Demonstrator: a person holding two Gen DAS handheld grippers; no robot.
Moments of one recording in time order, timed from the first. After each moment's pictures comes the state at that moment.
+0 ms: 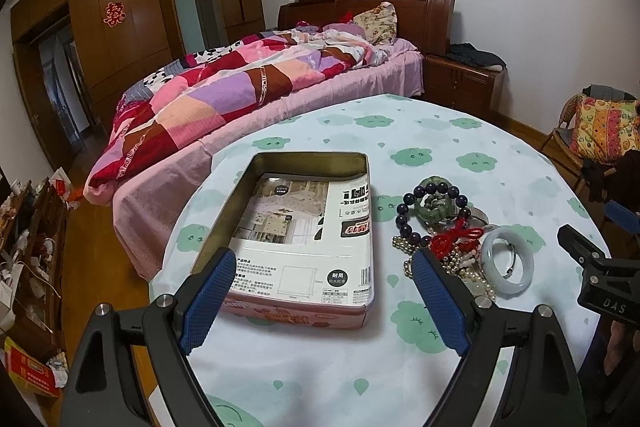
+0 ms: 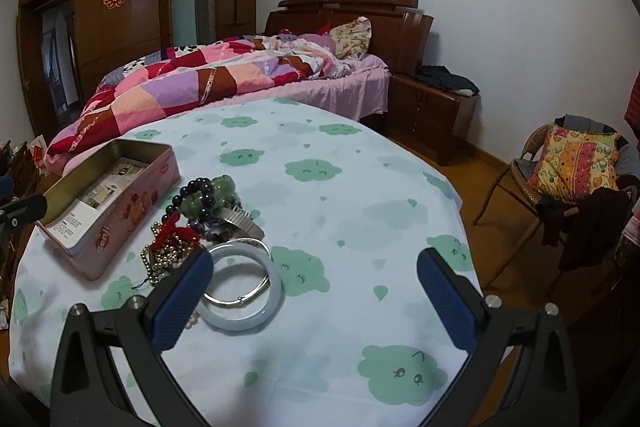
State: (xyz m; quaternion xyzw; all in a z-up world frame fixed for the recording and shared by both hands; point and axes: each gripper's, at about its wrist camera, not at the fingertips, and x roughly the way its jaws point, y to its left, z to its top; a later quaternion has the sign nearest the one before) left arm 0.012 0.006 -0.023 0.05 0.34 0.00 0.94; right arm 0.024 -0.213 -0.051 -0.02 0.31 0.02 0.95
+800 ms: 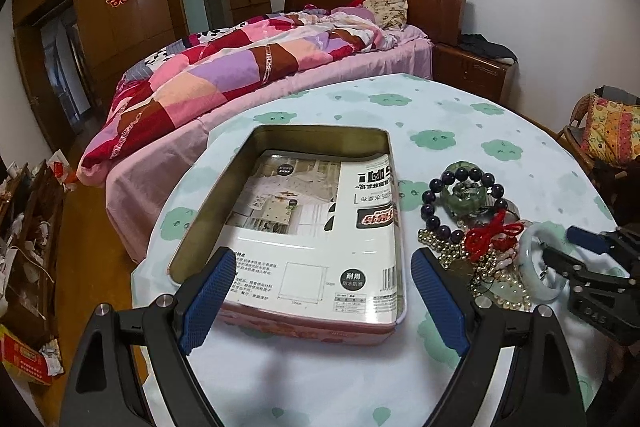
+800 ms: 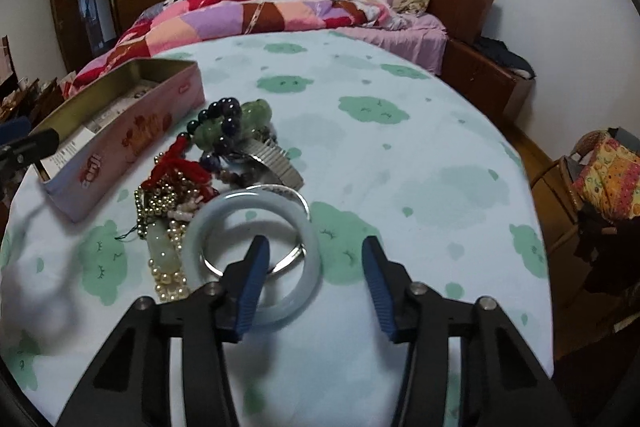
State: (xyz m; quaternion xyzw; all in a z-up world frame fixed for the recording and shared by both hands) left arm 0.045 0.020 -0.055 0.03 0.37 0.01 0.93; right arm 0.065 -0.192 -0.101 -0.07 0.41 0.11 0.90
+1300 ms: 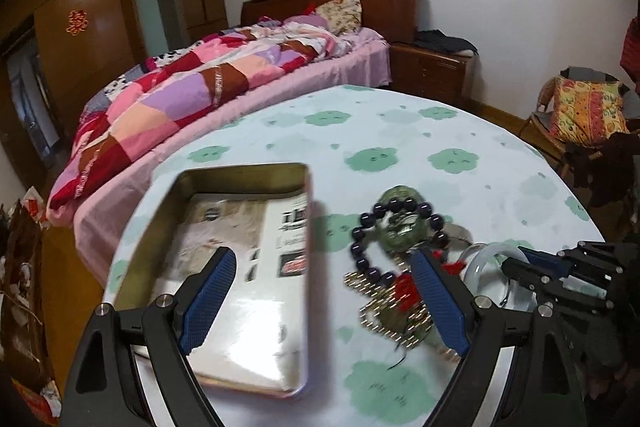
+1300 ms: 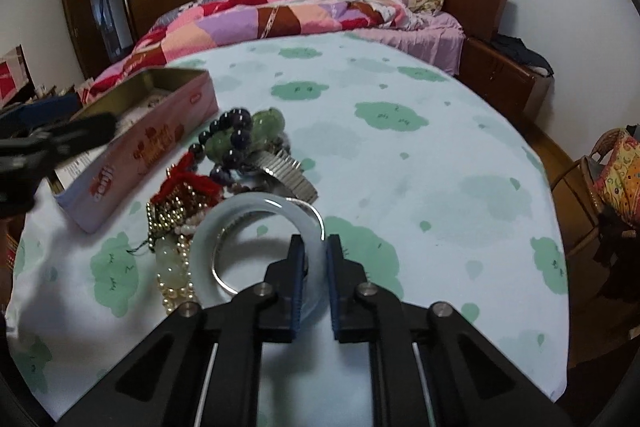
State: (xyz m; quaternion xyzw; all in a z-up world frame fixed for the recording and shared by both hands) left arm 0.079 -0.043 -0.049 0.06 0.36 -0.06 0.93; right arm 0.068 -0.200 -0.096 -0.05 0.39 0.14 0.91
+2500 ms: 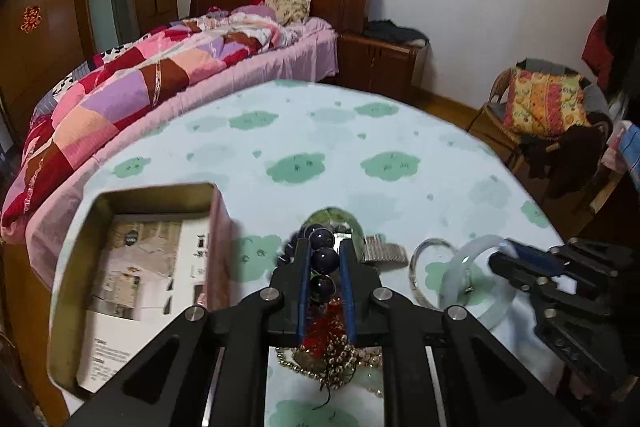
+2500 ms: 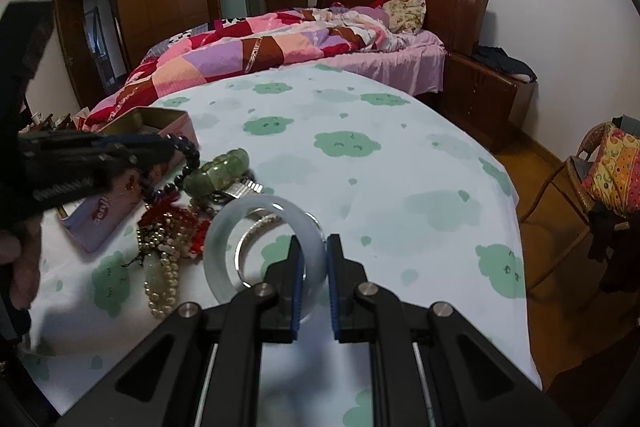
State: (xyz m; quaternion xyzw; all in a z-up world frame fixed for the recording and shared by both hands) left arm 0.097 -0.072 -0.042 0.04 0.37 -0.16 0.92; right arm 0.067 -0.232 -0.077 -0.03 0.35 0.13 0.93
